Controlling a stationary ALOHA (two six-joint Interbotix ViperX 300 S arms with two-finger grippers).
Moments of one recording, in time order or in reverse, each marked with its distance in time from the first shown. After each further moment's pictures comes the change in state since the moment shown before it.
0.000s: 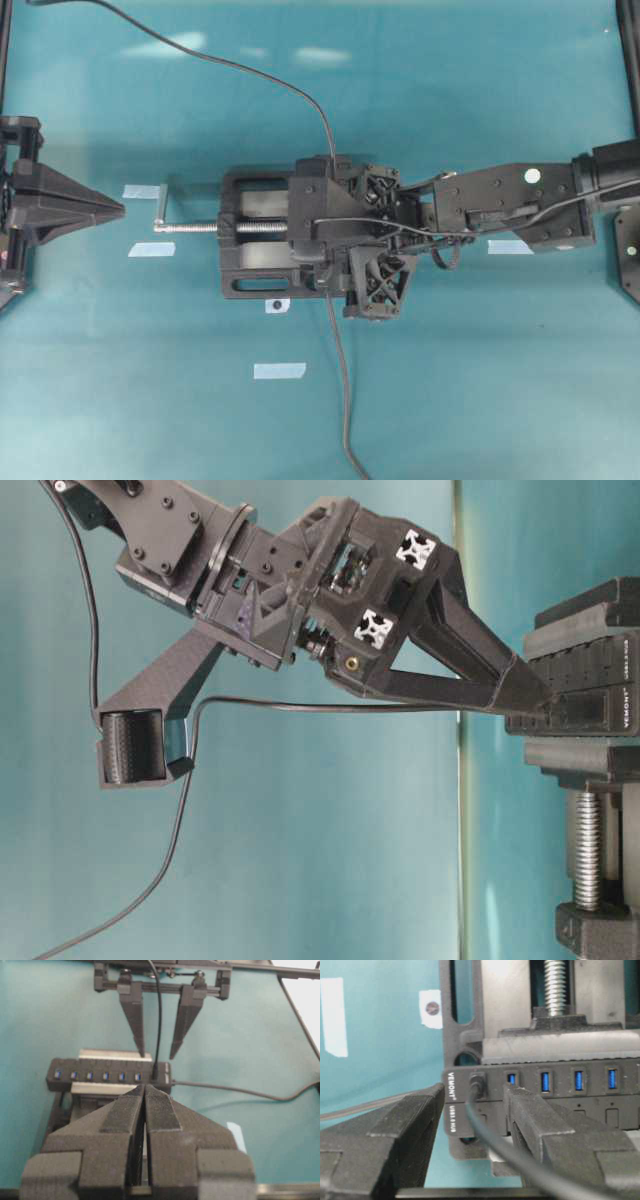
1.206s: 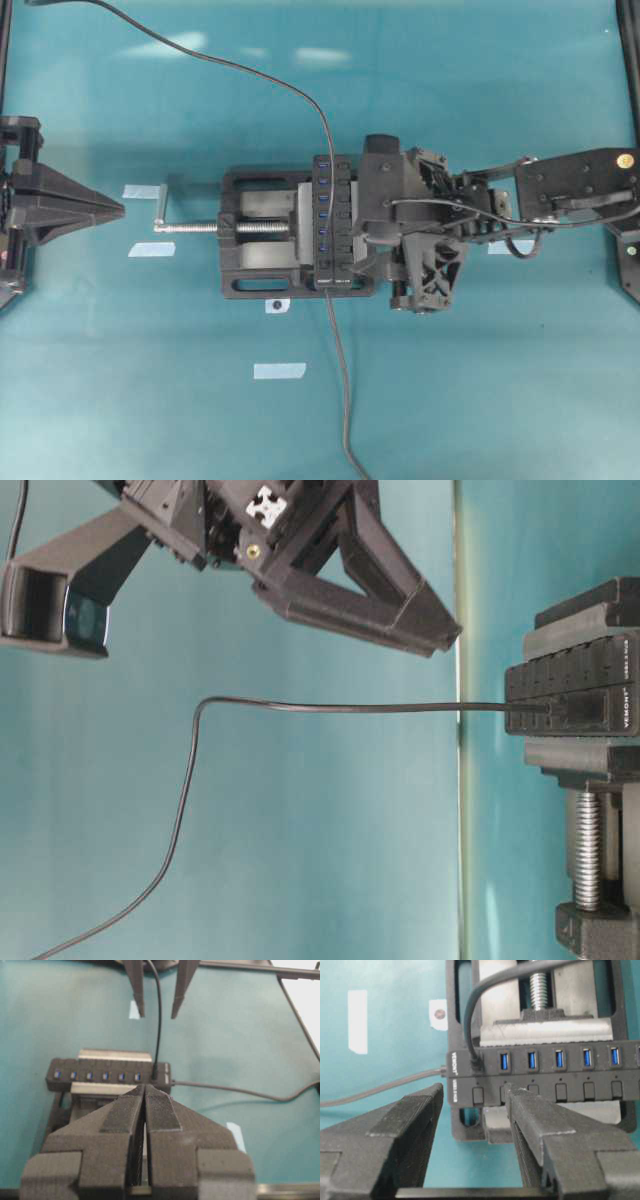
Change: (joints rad) left arm 0.000 -0.002 0.000 0.000 -0.002 -0.002; right arm 0.002 -0.213 0.196 0.002 -0.158 0.000
